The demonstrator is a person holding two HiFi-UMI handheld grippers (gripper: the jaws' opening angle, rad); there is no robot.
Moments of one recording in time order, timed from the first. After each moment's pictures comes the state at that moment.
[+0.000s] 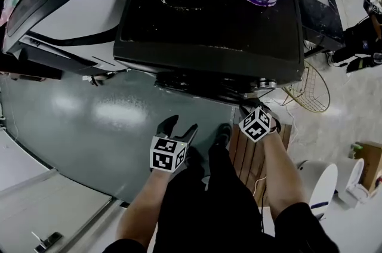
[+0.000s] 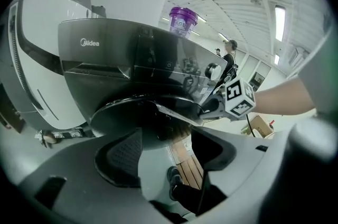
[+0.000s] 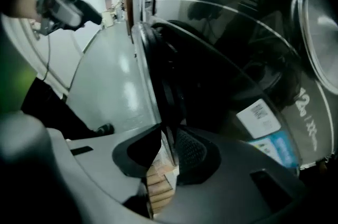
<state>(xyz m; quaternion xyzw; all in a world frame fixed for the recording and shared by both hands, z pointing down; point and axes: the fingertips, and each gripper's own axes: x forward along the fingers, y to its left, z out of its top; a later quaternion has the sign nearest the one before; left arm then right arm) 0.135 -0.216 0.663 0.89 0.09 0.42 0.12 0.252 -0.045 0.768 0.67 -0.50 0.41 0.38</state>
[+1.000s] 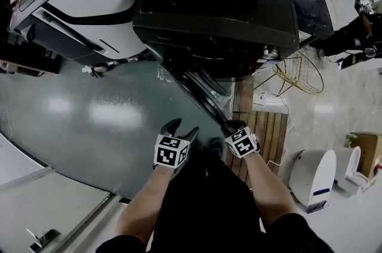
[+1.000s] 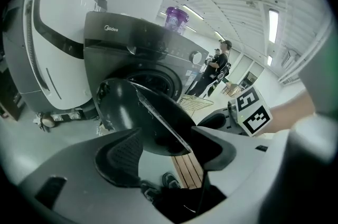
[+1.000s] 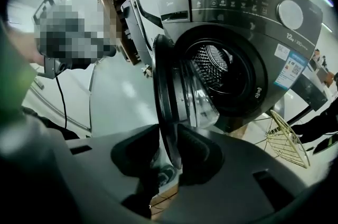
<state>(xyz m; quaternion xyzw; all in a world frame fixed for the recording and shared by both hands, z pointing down) 0.005 -0.202 0.668 0.88 0.12 0.45 0.14 0.040 -0.068 0.758 0.71 -0.48 0.48 0.20</state>
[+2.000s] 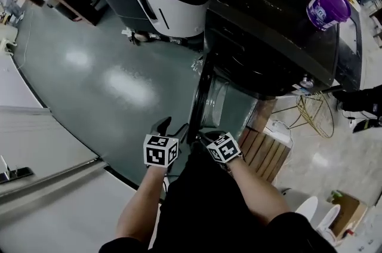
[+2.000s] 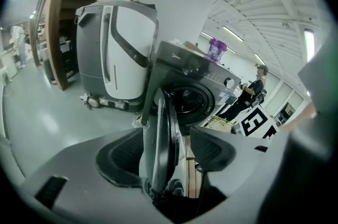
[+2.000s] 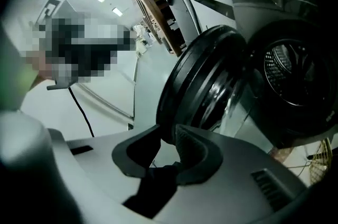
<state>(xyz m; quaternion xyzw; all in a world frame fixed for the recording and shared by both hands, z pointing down) -0.110 -0.297 0.631 0.89 -0.10 0.39 0.22 -0.109 -0.184 0.741 0.53 -0.65 0.51 0.18</state>
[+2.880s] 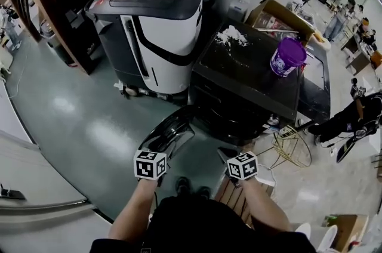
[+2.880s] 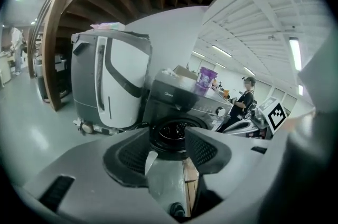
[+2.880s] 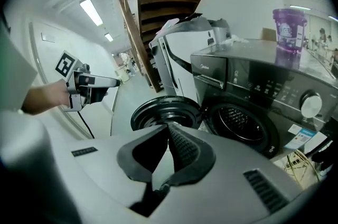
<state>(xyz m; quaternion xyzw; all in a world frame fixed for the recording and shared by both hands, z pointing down) -0.063 -0.349 0.522 0.93 -0.09 0.29 0.20 0.048 -0.175 0.578 0.69 -0.60 0.39 0.12</state>
